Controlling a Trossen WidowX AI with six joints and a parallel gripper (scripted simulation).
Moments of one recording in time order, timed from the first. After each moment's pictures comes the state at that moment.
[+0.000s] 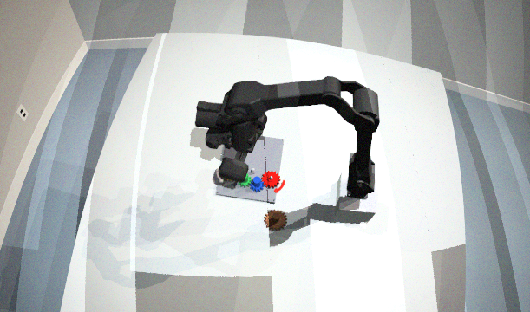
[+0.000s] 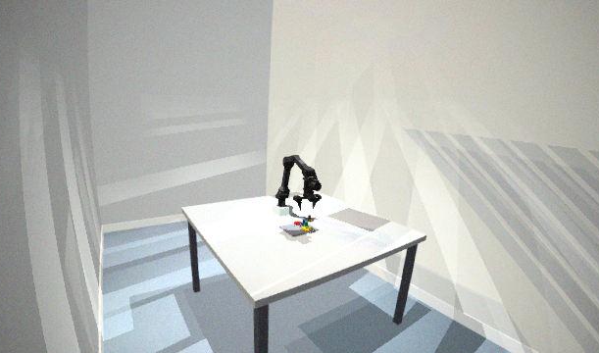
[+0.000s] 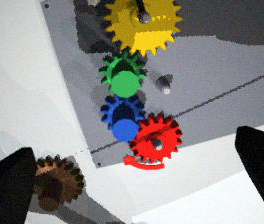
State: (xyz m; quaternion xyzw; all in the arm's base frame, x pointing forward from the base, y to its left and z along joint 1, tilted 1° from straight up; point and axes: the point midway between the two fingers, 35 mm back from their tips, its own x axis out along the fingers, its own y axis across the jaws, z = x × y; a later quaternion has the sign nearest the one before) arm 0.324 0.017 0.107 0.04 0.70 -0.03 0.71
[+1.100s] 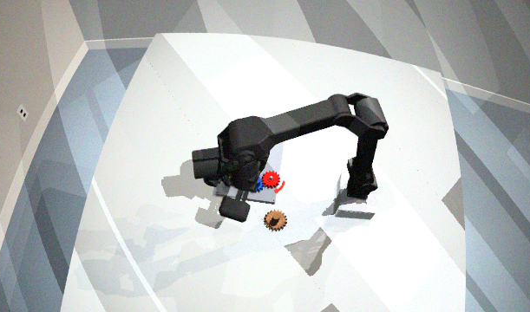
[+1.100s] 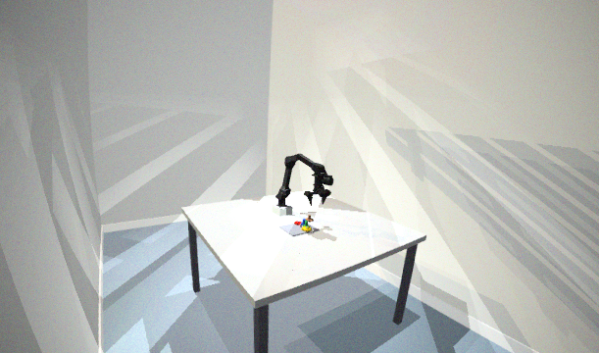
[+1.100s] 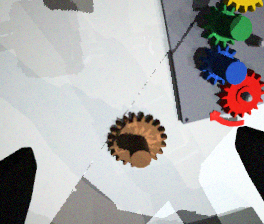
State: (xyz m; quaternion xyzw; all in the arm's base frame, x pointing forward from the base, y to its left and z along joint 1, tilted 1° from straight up) arm 0.297 0.117 0.123 0.04 0.70 -0.02 0.71
